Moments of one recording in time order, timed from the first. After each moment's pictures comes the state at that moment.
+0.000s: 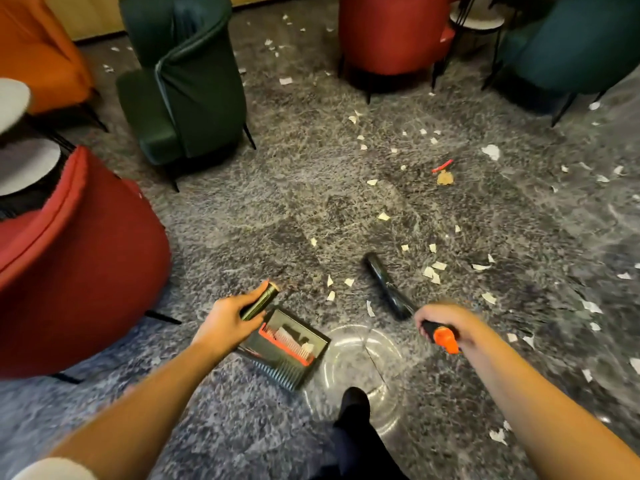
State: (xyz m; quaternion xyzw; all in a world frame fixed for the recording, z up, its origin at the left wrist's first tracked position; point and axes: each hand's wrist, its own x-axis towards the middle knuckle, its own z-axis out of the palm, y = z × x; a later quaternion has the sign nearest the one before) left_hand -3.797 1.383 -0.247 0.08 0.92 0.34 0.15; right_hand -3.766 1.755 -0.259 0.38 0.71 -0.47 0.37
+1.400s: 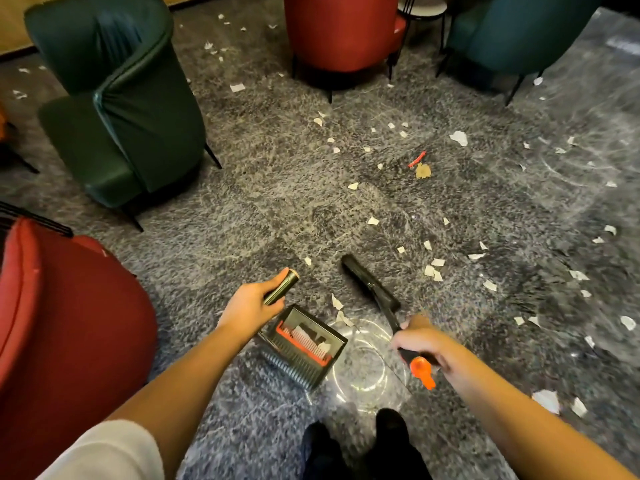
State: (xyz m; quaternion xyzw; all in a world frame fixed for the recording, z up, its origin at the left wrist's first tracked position) left_hand -4.000 1.358 -0.259 0.17 0.91 0.30 0.21; right_hand -3.865 1.627 -0.255 0.38 0.75 -0.43 0.32
